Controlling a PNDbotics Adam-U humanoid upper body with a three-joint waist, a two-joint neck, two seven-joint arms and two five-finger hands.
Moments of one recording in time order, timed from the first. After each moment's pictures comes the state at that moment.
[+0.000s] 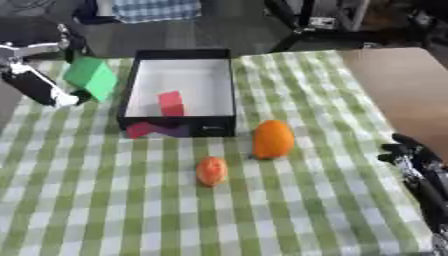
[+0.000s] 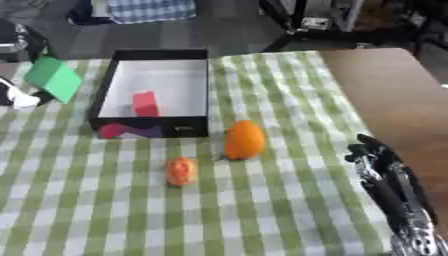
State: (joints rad) left arm -0.75 0.82 -0.27 -1.43 -0.70 -0.20 -0.63; right arm 0.07 -0.23 0.01 -1.76 0.03 -0.07 -0.01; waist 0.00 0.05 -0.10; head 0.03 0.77
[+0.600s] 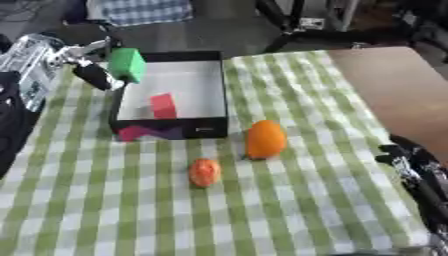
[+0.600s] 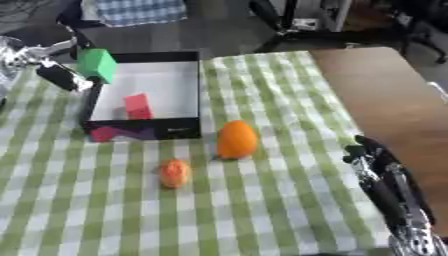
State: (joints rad) left arm -0.92 0.48 -0.20 -0.91 -1.07 -0.14 -0.39; right arm 0.07 -0.23 0.02 -1.75 0.02 -0.07 0.00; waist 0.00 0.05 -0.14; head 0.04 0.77
